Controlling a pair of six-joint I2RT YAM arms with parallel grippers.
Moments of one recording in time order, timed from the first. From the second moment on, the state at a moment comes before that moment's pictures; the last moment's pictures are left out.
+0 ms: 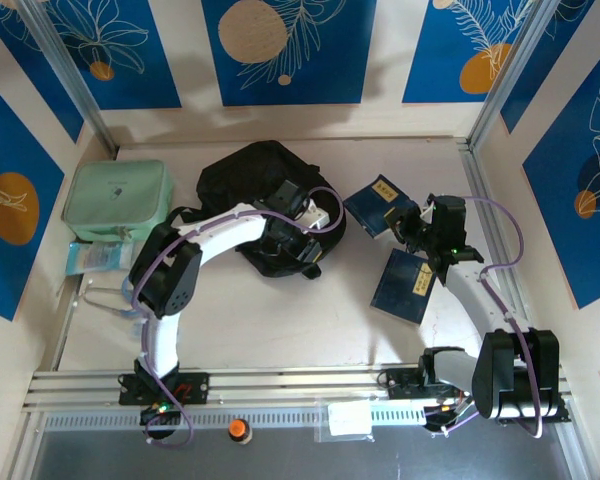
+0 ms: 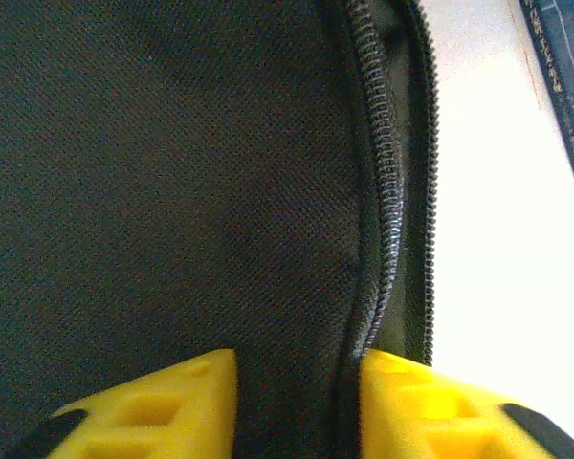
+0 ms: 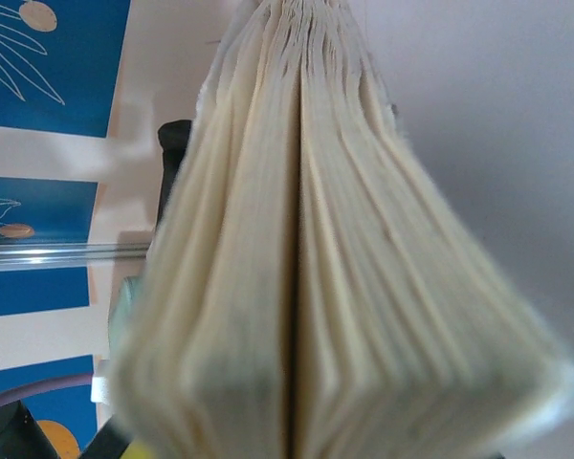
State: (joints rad) left arm -0.70 1.98 1.49 -0.64 0.33 0.06; right arm 0.01 1.16 0.67 -0.08 -0.45 1.01
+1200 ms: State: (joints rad) left arm -0.56 1.60 1.30 -0.25 0.22 -0.08; right arm 0.26 1.13 0.64 -0.13 -0.58 1.06
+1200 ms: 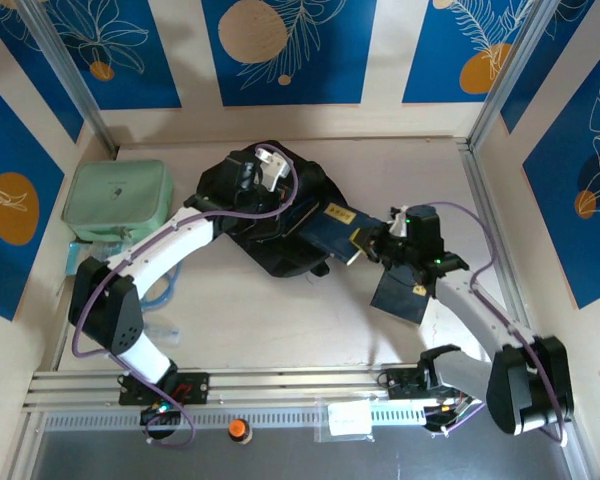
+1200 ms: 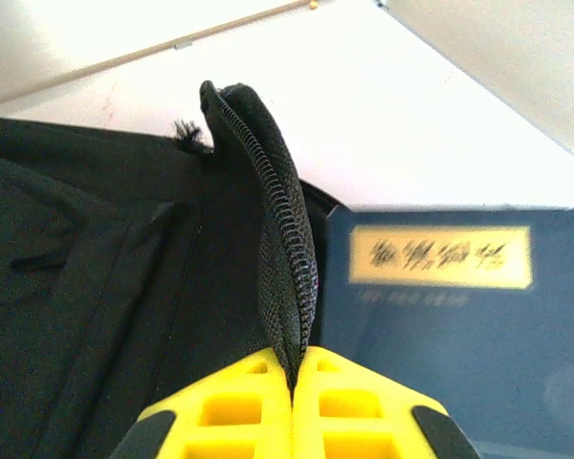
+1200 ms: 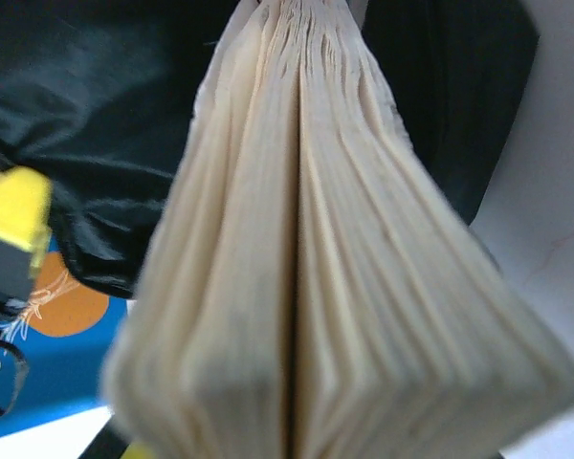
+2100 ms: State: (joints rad) left arm -0.56 1.56 1.23 -0.08 0.33 -0.06; right arm 0.38 1.69 1.05 -0.06 -0.53 1.20
